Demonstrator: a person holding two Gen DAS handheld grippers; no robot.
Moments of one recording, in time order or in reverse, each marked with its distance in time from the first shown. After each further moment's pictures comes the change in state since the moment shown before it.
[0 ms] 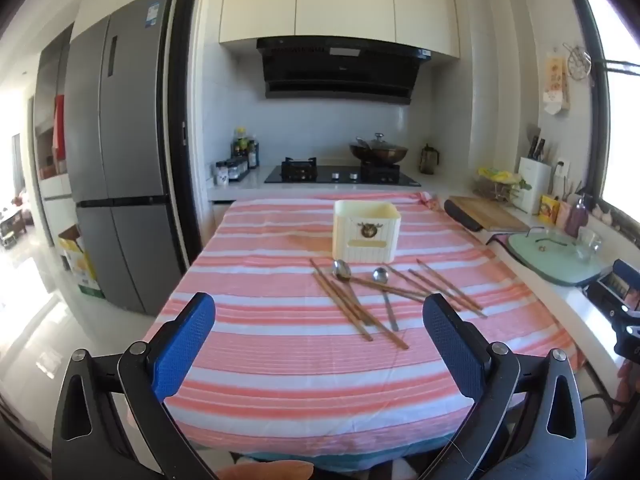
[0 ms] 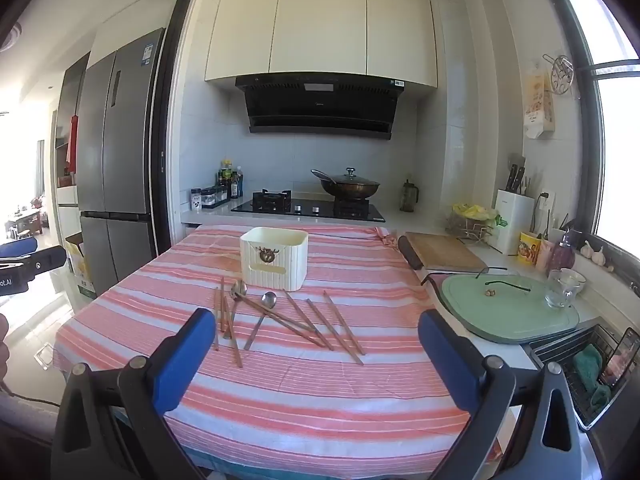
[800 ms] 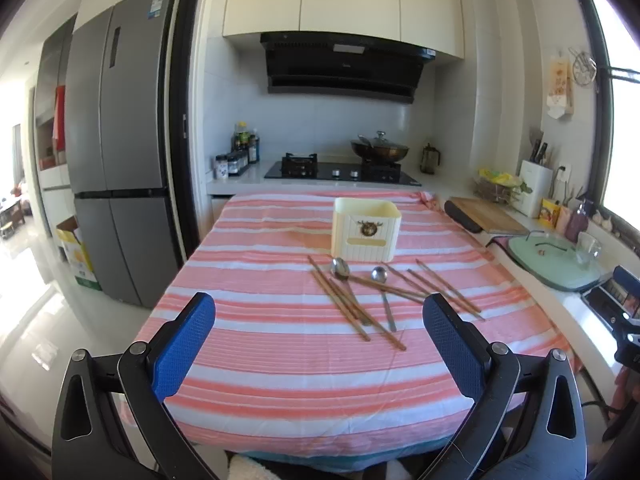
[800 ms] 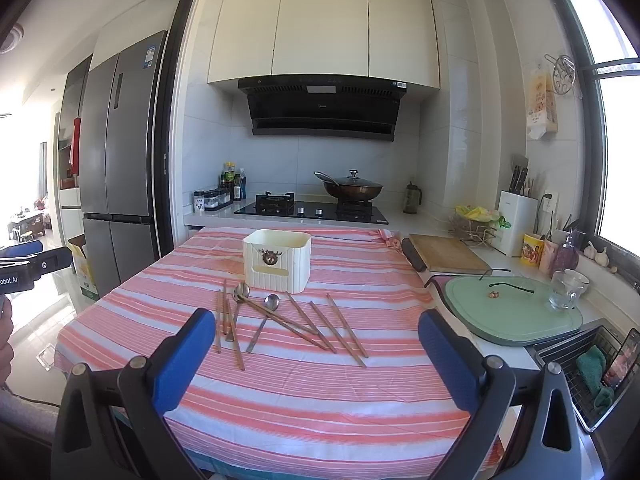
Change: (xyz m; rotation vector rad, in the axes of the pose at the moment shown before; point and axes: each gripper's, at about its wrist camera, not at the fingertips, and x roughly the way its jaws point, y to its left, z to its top) left arm 0.008 -0.004 0.000 0.003 0.005 0.013; right arm 0.002 -0.001 0.001 0.013 0.000 0.011
